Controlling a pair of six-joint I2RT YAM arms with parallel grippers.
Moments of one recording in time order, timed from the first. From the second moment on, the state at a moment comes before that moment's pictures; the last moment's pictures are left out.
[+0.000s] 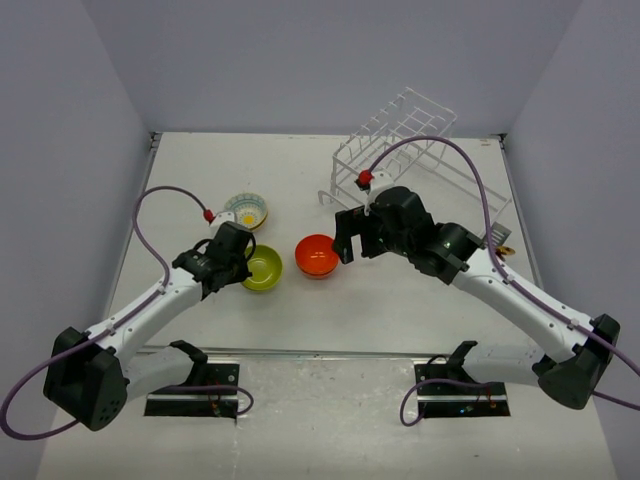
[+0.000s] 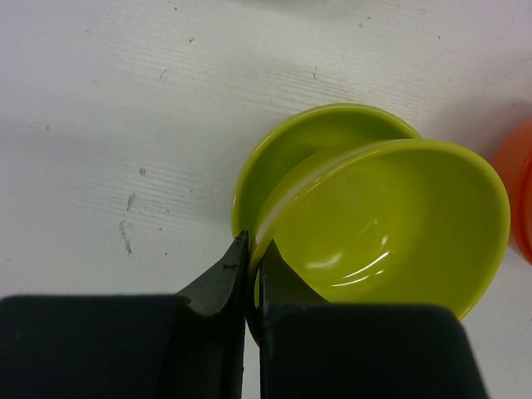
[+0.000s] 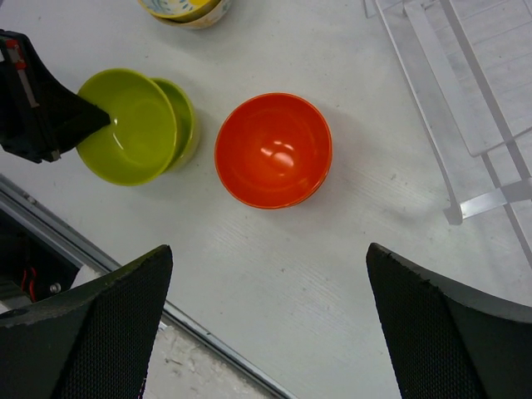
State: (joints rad) left arm -0.50 1.10 0.72 -0.62 -0.35 -0.65; right arm 0.81 1.20 1.21 -0.63 0.09 0.37
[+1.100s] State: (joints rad) left arm -0.47 0.79 1.27 -0.96 -0.69 -0.51; right arm 0.67 0.84 1.26 -0.86 0.56 0.46
